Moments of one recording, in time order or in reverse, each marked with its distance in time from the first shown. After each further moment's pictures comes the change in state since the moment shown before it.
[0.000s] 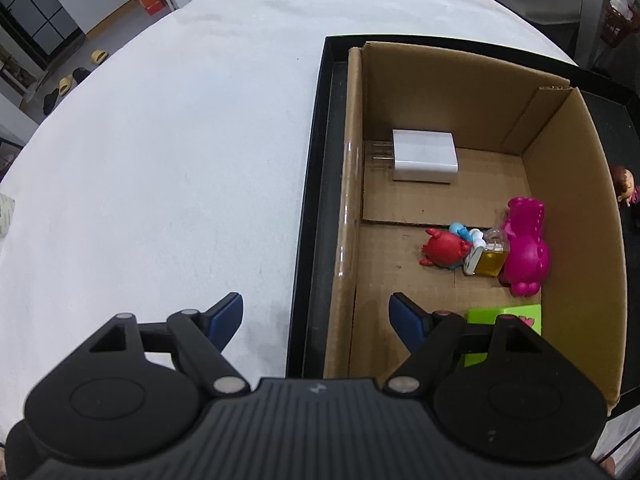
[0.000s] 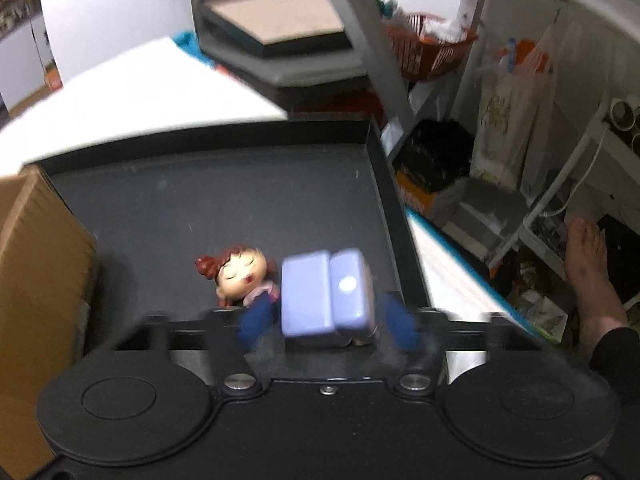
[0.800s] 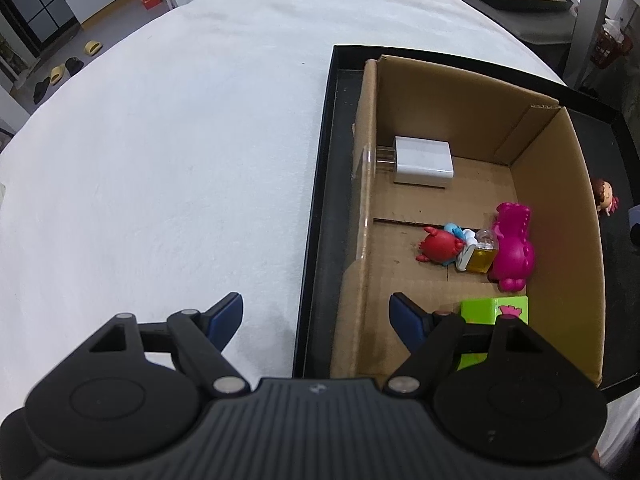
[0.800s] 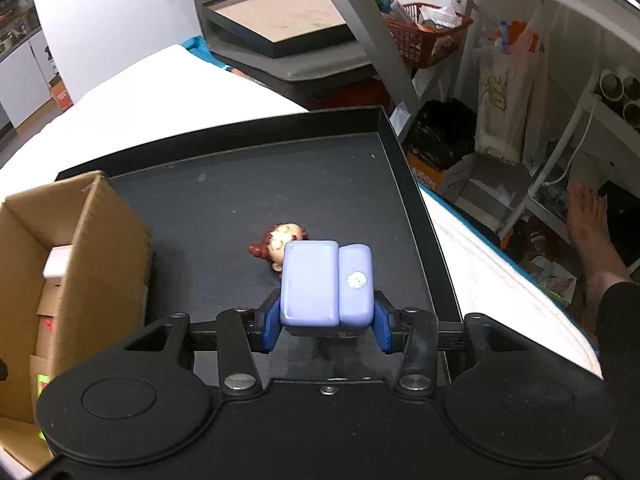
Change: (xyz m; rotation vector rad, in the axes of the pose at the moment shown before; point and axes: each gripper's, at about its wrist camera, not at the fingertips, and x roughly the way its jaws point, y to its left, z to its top) left arm -0.013 0.023 -0.007 -0.039 -0.014 -0.073; right arm -0.053 0.005 -0.002 0.072 0.018 0.099
